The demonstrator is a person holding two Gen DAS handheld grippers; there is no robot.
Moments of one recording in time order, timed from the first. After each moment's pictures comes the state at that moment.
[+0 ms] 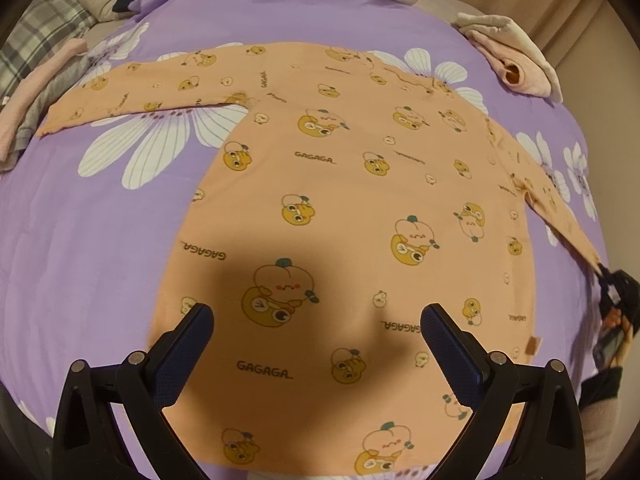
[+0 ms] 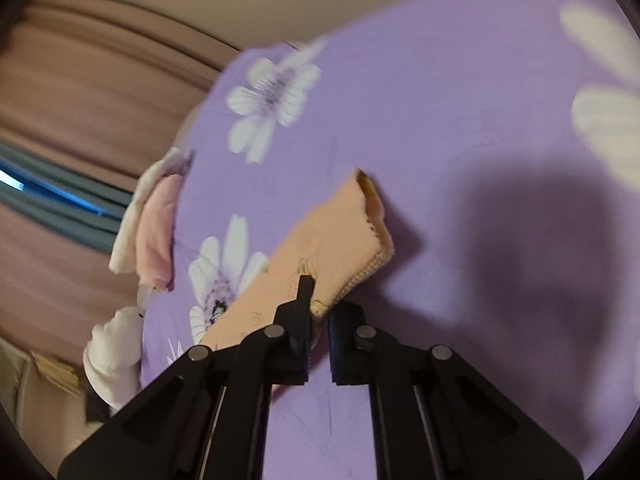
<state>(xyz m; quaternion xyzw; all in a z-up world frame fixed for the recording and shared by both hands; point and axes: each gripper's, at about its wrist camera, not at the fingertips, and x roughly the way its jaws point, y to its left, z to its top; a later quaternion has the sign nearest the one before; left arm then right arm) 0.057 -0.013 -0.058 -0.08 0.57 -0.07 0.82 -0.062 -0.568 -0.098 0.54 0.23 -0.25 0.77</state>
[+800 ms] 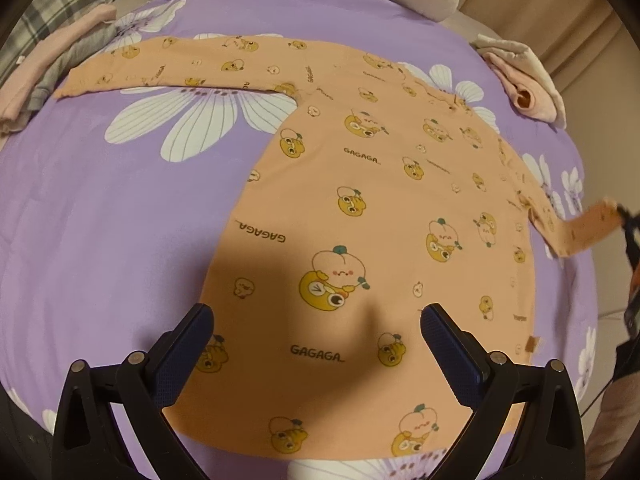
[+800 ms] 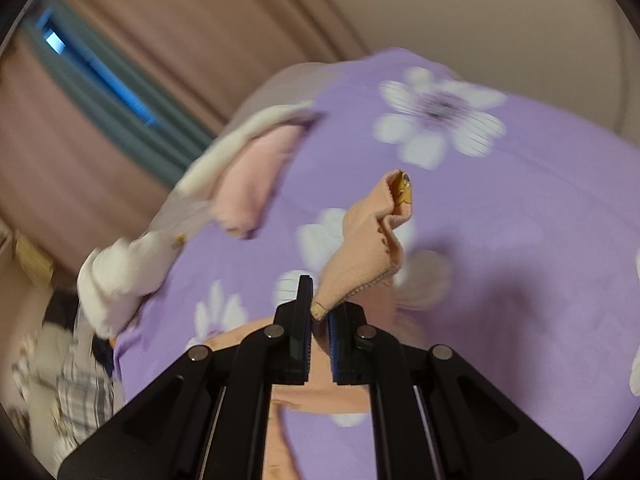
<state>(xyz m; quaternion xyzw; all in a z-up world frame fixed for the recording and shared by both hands) 0.049 0.036 -0.062 -0.13 0.57 -0.07 0.81 0.048 -0.483 0.030 0.38 0.28 -0.16 0.87</state>
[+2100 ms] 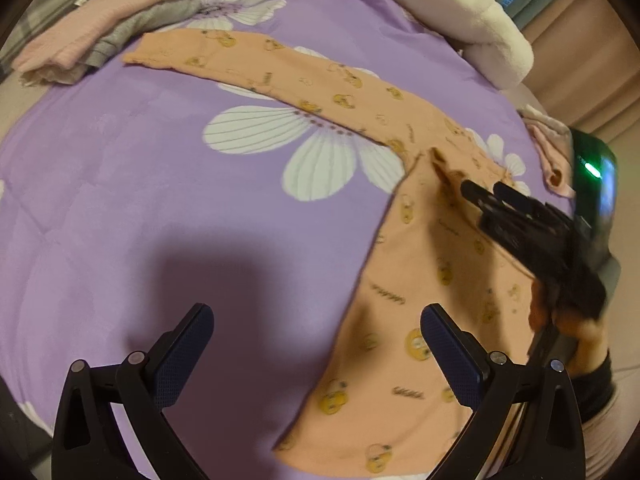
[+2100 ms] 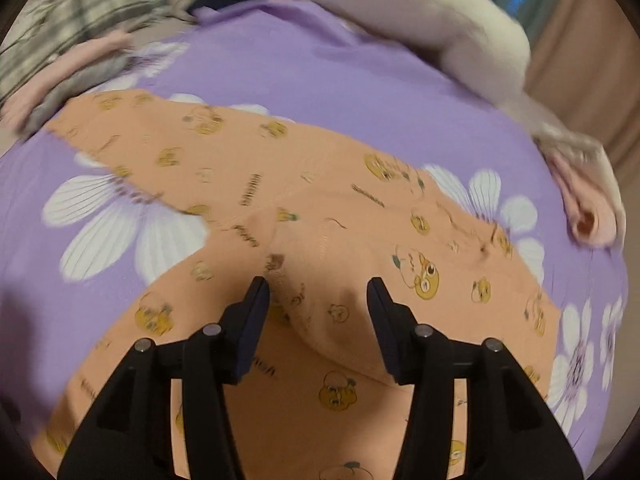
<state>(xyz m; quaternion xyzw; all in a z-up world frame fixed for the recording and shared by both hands) 0.070 0.129 -0.068 -0.22 0.55 -0.03 0.81 0.174 -0.069 -0.066 -0.17 0.45 0.12 0.87</state>
